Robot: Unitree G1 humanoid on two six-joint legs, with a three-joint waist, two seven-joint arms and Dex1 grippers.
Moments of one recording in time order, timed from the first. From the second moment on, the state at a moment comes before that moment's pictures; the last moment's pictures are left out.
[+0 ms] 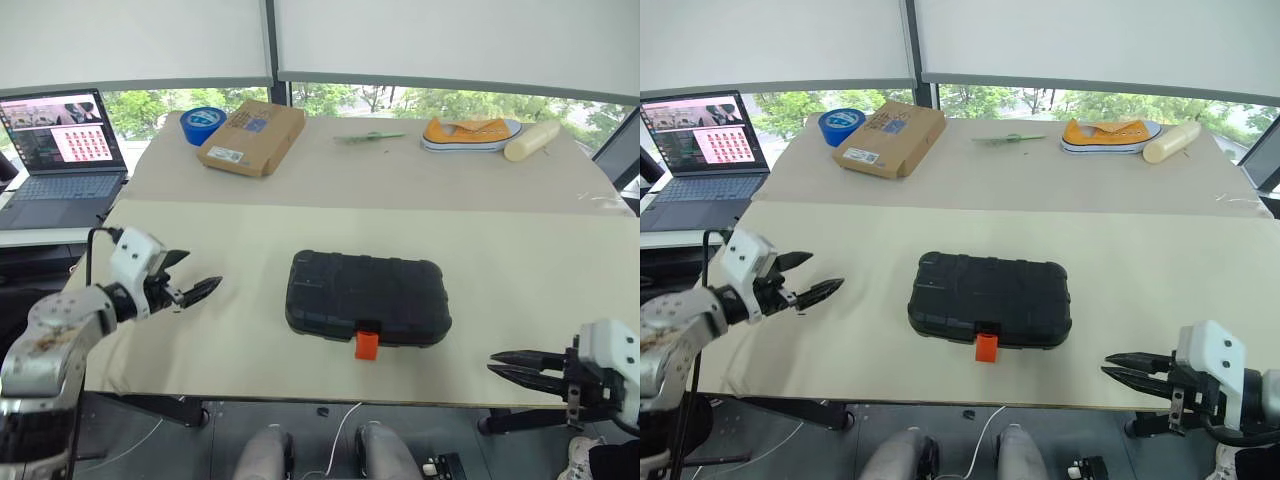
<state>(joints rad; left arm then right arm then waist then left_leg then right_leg) -0.25 0.79 0.16 -0.08 -0.37 0.48 -0.84 0.48 -0.96 -0.51 -0.47 0.53 0.23 1.22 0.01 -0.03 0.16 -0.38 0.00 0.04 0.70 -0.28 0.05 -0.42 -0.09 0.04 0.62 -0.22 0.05</state>
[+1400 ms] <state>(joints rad) -0.79 0.42 -0.40 0.21 -0.04 0.10 -1.23 -0.10 -0.96 -0.04 -0.24 0.28 0.28 1.17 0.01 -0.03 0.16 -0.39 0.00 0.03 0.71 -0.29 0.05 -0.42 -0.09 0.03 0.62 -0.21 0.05</state>
